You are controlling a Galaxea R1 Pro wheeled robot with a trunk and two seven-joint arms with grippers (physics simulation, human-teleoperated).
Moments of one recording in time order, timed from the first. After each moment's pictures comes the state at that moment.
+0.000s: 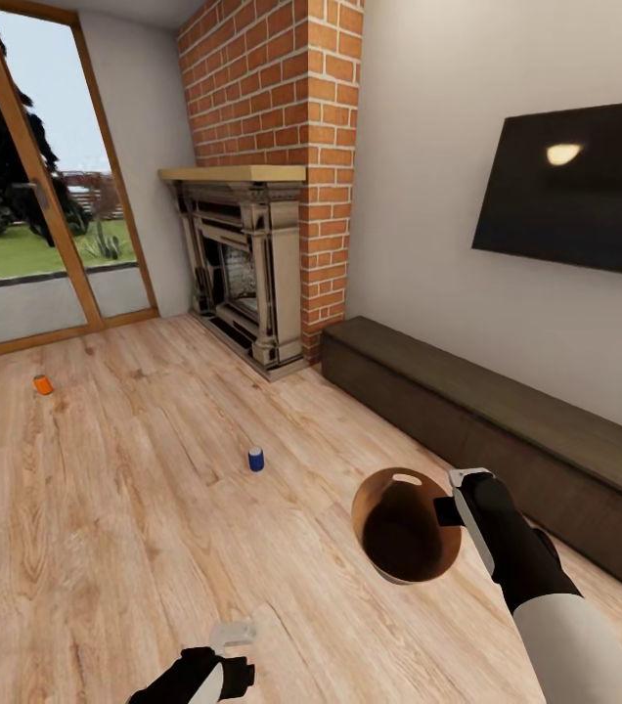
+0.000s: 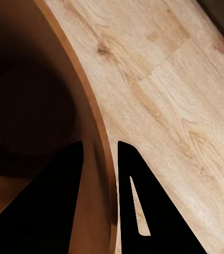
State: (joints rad) left arm -0.49 -0.12 -0.09 -0.29 0.19 0.34 0.16; right arm -0.64 -0.08 0.04 -1.05 0.01 1.05 -0.10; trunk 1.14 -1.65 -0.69
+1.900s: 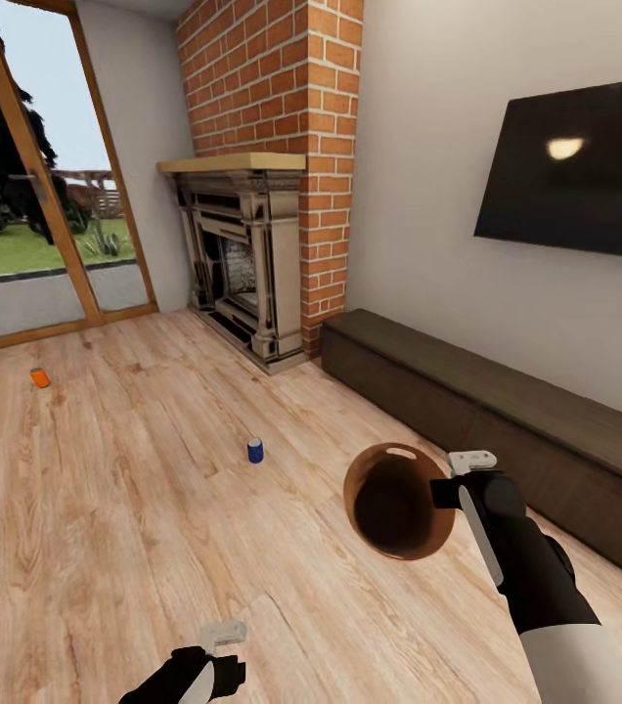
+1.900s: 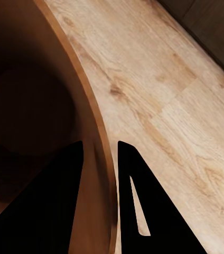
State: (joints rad) left arm -0.49 -0.10 -0.06 -0.29 0.19 0.33 0.16; right arm -0.57 -0.06 0.03 -1.31 0.00 1.05 -0.10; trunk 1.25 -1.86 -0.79
